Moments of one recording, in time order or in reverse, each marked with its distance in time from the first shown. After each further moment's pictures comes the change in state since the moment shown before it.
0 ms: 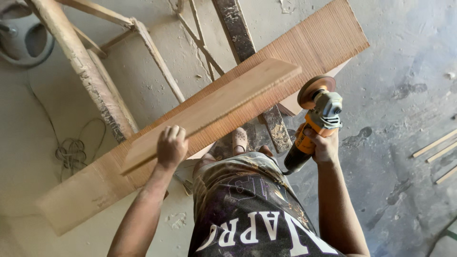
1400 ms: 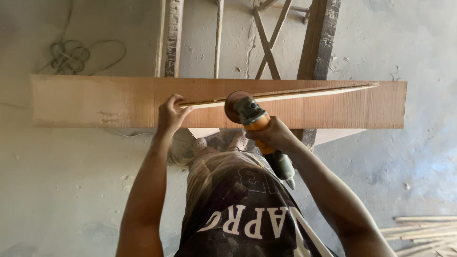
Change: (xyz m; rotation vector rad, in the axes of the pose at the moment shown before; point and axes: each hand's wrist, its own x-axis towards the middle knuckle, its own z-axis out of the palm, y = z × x) left_hand -0.170 -0.093 -0.015 -0.698 0.327 -0.802; right_hand -0.034 0.074 0.273 -1.162 -0.837 0.468
